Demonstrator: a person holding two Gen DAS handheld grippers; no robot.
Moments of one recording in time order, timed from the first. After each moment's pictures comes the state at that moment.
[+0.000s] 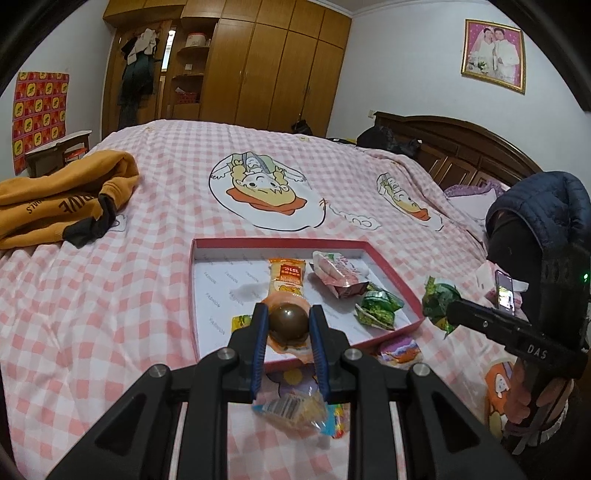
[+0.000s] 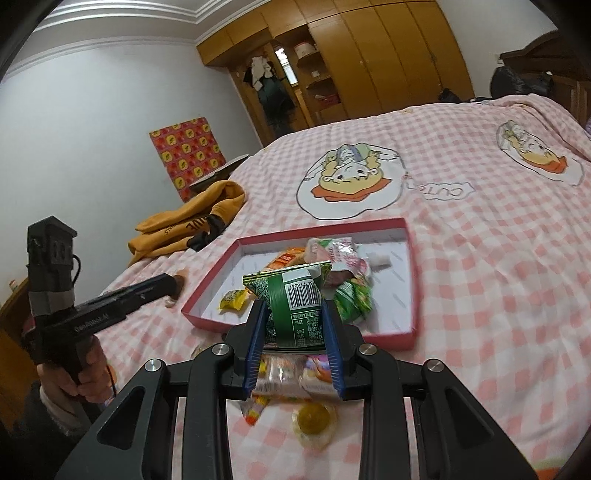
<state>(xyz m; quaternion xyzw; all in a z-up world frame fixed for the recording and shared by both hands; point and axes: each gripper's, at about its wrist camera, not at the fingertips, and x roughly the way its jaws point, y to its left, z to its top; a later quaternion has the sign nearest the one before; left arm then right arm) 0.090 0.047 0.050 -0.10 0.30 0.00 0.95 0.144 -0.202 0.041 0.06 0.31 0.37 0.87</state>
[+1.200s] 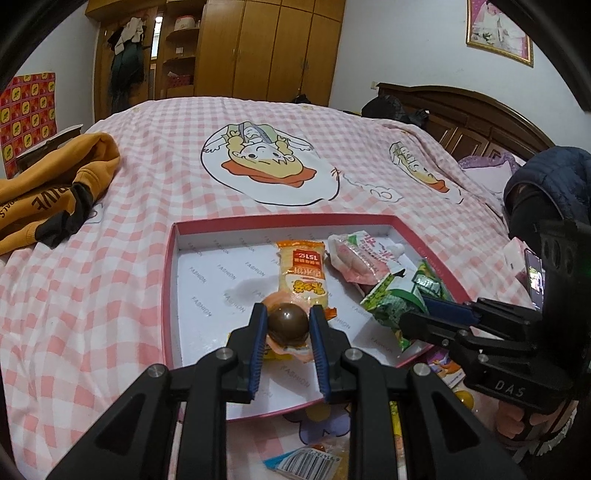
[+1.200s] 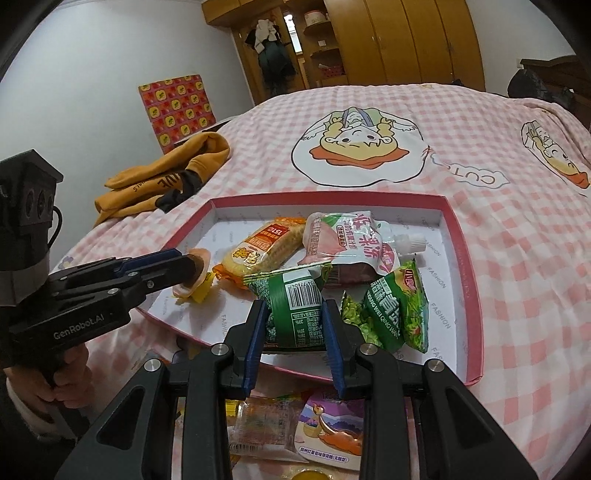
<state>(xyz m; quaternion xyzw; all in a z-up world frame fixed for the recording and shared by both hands) 0.153 0.048 0.009 -0.07 0.35 0.00 0.94 0.184 -0.135 -0.001 -0.02 0.35 0.35 0.87</state>
